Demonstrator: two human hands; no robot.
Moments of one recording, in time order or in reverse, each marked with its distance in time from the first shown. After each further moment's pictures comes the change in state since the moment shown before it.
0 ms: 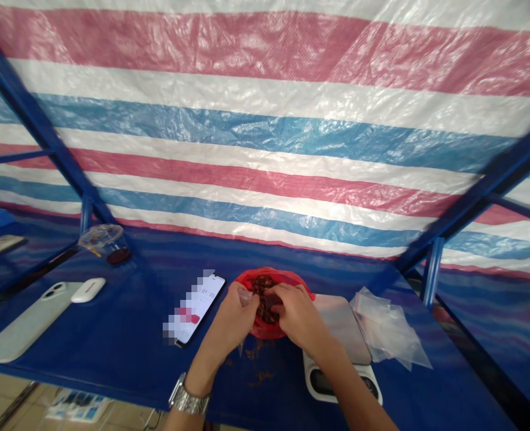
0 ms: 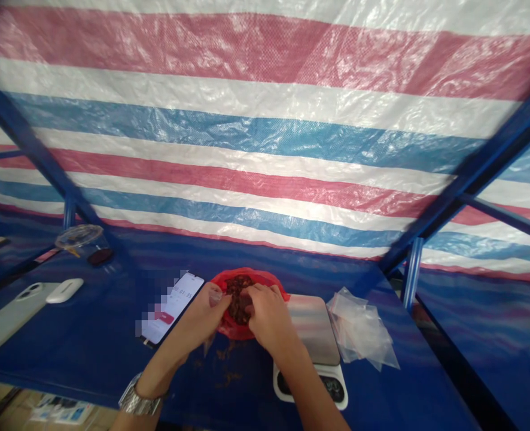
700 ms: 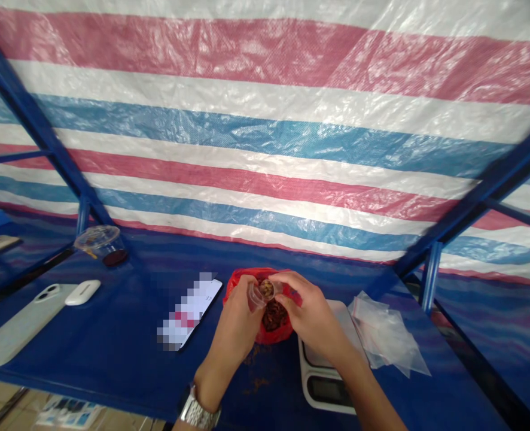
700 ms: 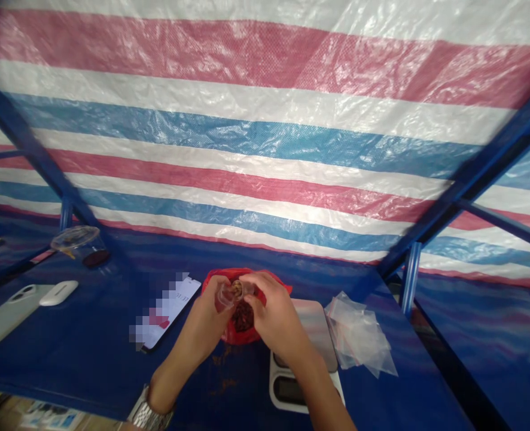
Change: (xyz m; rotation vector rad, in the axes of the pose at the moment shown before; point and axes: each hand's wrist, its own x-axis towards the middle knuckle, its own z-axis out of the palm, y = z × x) left_hand 0.001 0.004 0.016 0.054 -0.022 0.217; right_hand -0.007 -0.002 -0.032 0.444 0.257 -0.201
